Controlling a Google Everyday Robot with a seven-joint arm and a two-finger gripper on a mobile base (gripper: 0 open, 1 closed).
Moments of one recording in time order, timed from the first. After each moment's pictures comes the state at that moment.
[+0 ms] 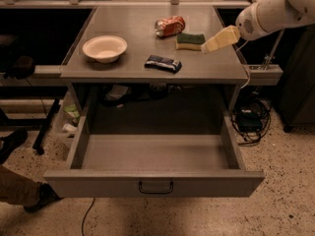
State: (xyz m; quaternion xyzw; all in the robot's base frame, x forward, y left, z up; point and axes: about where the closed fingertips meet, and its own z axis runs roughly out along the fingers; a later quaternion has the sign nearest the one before) arm 0.732 -0.214 0.932 -0.32 0.85 0.08 0.42
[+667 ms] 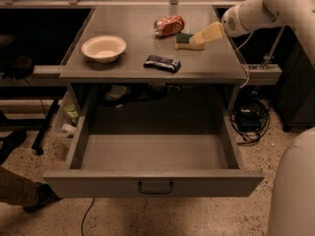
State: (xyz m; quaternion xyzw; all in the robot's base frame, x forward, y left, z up) arm 0.795 -0.199 0.914 -0.29 0.84 0.10 0.44
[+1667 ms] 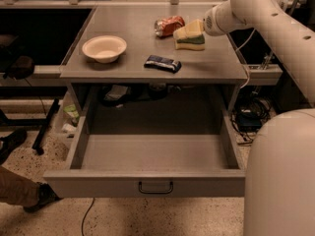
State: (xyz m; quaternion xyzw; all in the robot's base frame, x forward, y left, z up) arm 0.844 -0.159 0.898 -0.19 0.87 0.11 0.45
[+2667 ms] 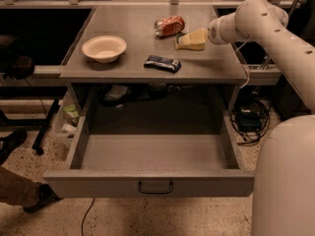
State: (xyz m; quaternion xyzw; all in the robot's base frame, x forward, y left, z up) arm 0.858 -0.178 0.871 -0.19 0.85 0.10 0.48
